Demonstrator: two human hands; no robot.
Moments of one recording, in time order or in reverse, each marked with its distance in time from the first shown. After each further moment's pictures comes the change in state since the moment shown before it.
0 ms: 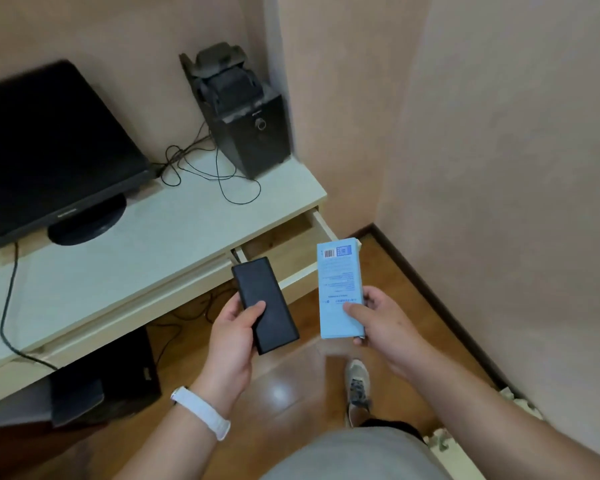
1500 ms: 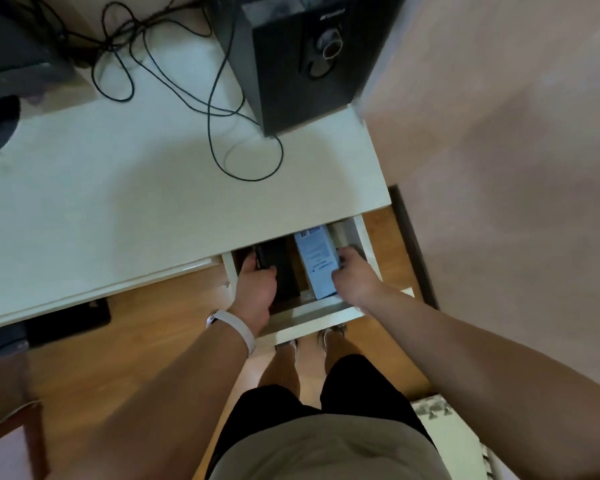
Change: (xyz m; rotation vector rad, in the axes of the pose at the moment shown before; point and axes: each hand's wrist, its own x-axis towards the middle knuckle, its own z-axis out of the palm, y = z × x) left_hand 0.329 -0.047 0.055 0.060 0.200 -0.413; right_hand 0.352 -0.013 0.061 -0.682 -0.089 0.294
